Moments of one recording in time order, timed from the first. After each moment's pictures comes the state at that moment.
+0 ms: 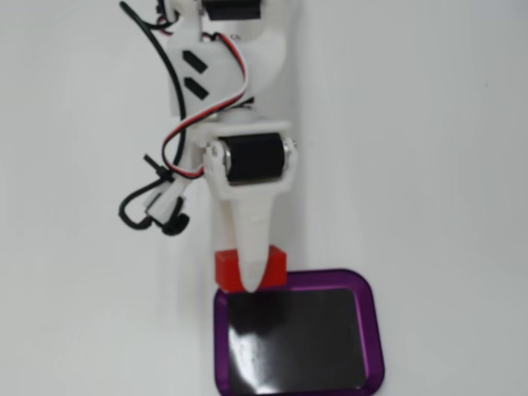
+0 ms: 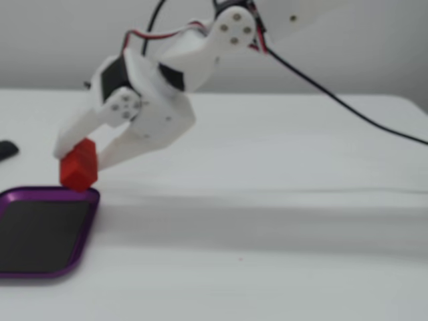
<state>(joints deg) 6.8 72.7 89.6 13.4 -31.1</state>
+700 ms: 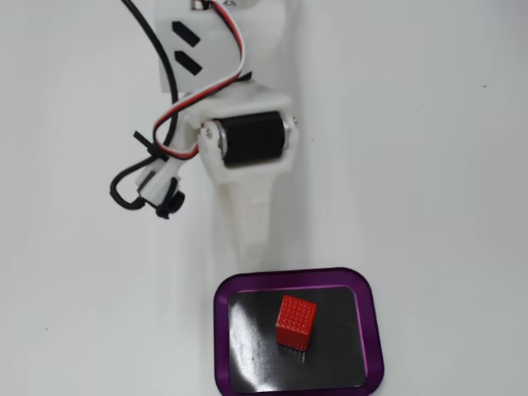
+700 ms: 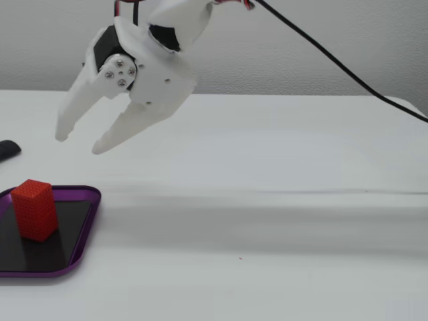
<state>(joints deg) 6.8 73.7 71.9 43.6 -31.1</state>
